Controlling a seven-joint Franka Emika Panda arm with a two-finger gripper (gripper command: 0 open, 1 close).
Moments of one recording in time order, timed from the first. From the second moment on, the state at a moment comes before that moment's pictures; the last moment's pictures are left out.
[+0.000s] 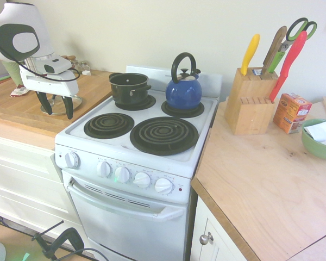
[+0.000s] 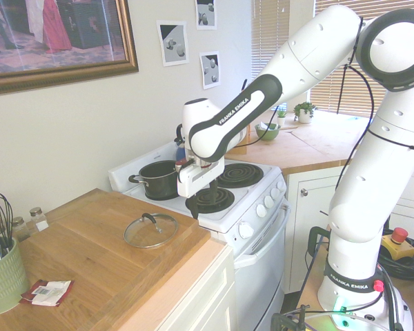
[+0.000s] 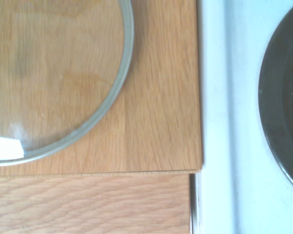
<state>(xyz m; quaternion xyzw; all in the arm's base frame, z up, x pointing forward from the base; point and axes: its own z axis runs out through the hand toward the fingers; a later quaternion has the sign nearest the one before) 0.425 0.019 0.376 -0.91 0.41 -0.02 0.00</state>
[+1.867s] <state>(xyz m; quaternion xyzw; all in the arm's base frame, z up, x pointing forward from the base) 0.563 0.135 0.370 -0.91 0.41 -0.02 0.00</state>
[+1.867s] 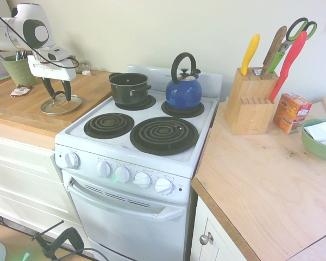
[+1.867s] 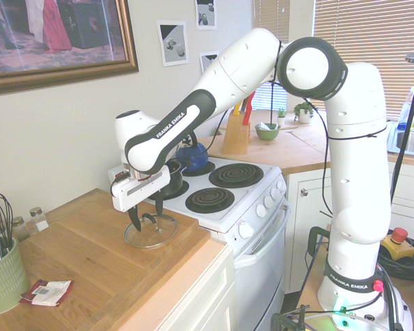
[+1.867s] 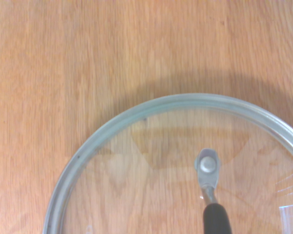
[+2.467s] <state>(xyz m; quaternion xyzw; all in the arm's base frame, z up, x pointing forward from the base) 0.565 0.132 0.371 -0.91 0.42 -0.03 0.00</state>
